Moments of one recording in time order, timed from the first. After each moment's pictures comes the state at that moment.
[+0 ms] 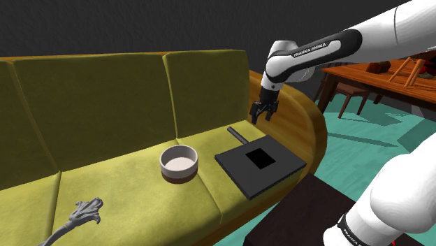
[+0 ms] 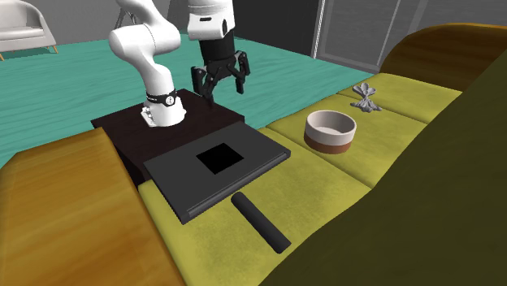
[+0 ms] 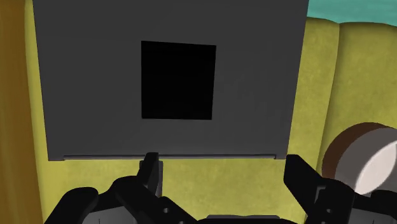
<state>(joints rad) -0.03 -0.19 -0.11 -2.30 0.09 2.11 -0.08</state>
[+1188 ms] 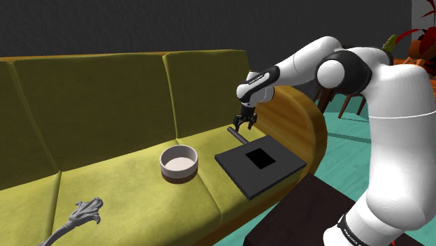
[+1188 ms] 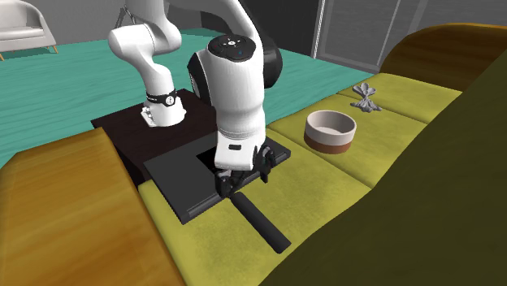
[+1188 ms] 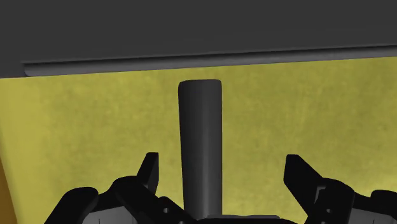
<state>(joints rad) -0.11 0.52 -0.14 -1.80 0.21 2.27 -0.16</state>
